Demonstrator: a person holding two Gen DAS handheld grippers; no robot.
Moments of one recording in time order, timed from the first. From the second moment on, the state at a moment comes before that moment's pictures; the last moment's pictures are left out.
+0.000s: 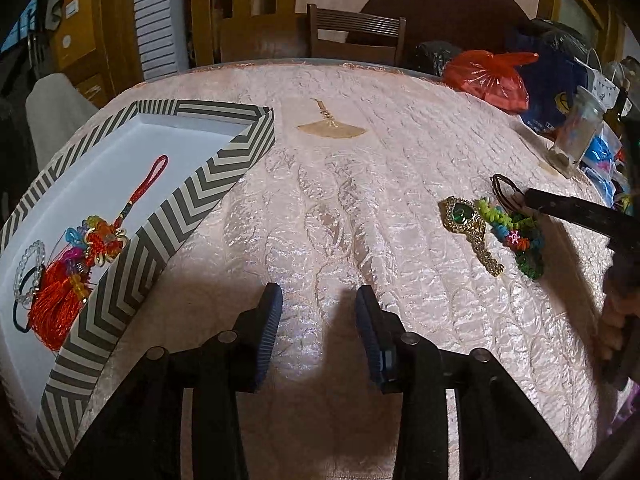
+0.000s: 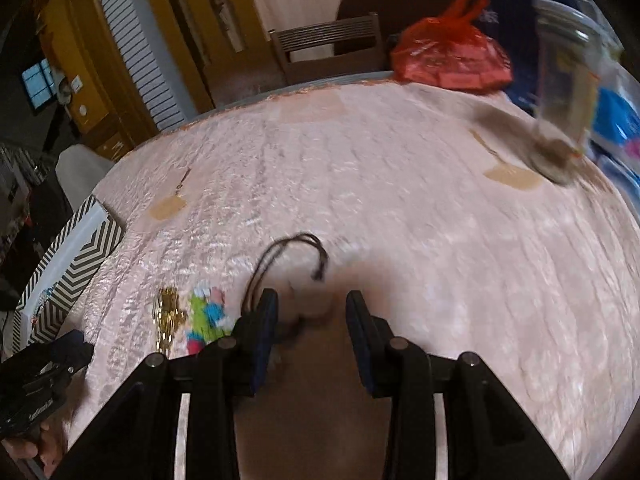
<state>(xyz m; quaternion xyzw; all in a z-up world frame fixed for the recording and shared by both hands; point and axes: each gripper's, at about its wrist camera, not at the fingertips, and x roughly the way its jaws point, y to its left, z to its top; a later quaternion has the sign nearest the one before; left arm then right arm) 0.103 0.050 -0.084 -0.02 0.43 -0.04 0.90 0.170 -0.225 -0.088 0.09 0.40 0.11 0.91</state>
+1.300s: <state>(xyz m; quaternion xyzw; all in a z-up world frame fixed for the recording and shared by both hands) 0.177 -0.053 -0.081 0.03 0.45 -0.20 0.87 0.101 -0.263 -0.103 0.14 0.40 0.02 0.91</state>
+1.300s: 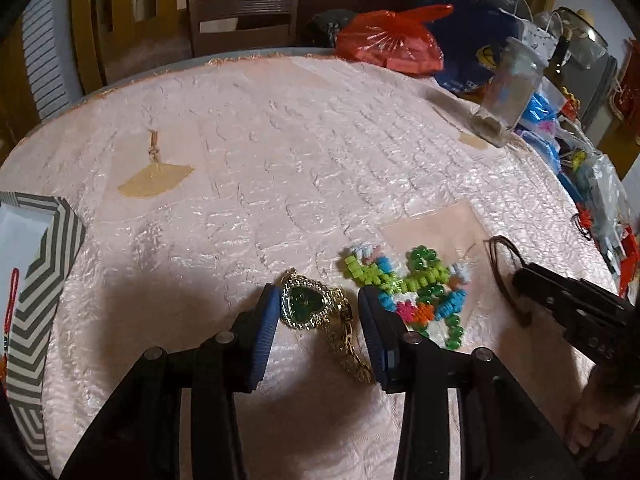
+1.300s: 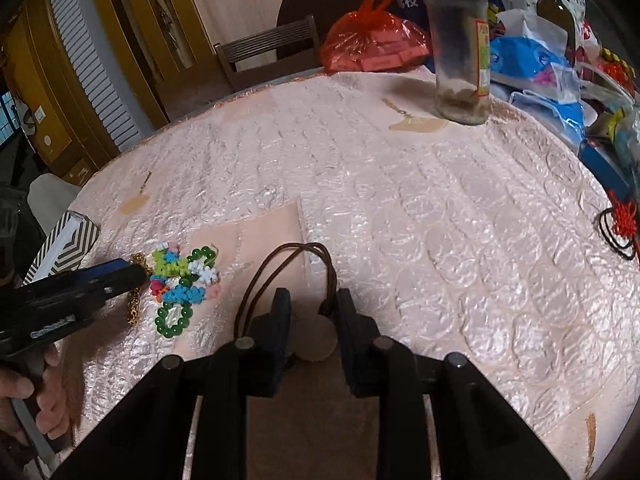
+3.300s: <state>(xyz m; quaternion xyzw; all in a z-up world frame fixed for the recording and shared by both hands) 0.076 0.023 -0.085 -0.02 0.41 -0.12 0.90 0.050 -0.192 -0.078 0.07 0.36 0.08 0.93</state>
